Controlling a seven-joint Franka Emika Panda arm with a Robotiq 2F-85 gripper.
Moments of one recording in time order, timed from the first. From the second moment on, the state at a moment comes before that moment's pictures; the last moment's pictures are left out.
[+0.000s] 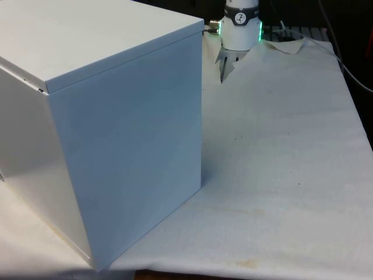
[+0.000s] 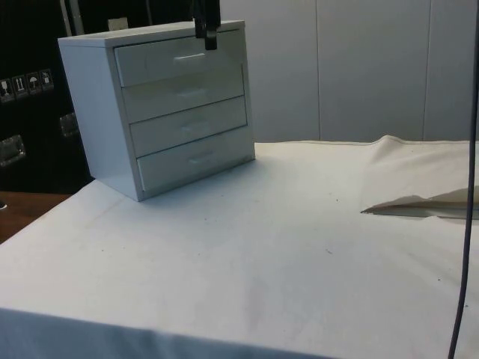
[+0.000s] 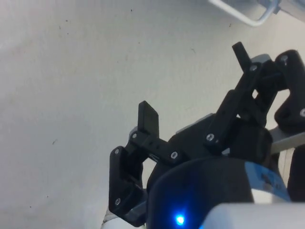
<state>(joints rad) 0.25 0.05 -0.43 -1.97 -0.12 2.18 -0.72</state>
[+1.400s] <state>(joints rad) 0.24 0.10 -0.46 -2.02 -0.05 2.40 -1.04</state>
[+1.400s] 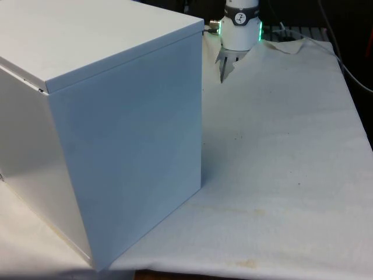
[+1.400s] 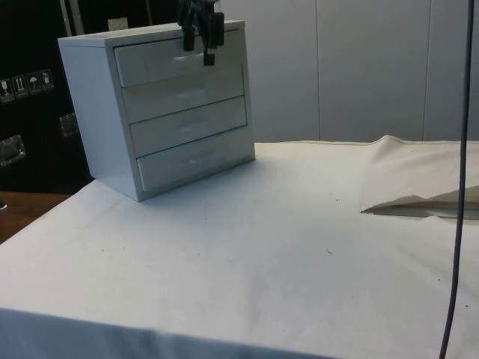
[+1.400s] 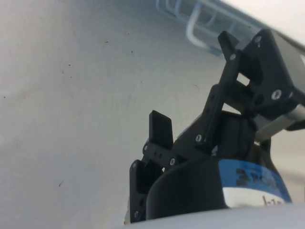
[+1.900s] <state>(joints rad) 0.24 0.13 -0.47 -2.01 -0.03 2.40 -1.12</state>
